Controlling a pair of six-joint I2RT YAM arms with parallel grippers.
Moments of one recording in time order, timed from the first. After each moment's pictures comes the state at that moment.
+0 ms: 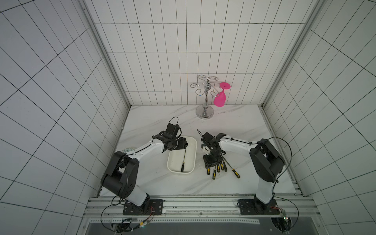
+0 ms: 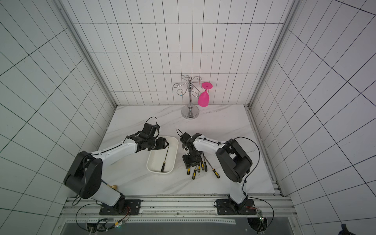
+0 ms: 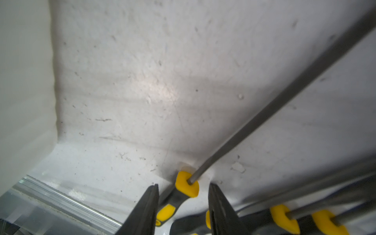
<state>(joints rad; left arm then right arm) -0.45 1.55 0.95 -0.37 0.22 -0.49 0.85 1.86 1.19 -0.91 -0.25 0.29</state>
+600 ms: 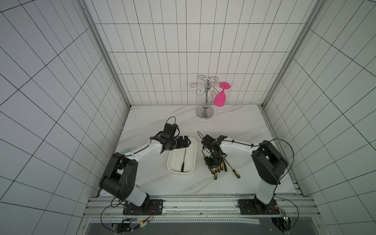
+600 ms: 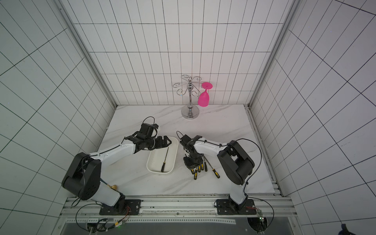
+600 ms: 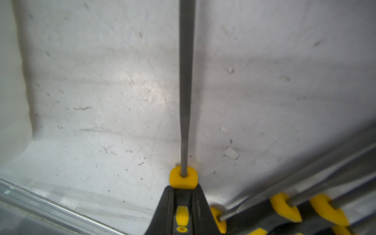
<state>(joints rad) -0.42 1.53 0.90 -0.27 0.34 -0.56 0.84 1.82 1.14 -0.89 -0.17 0.31</state>
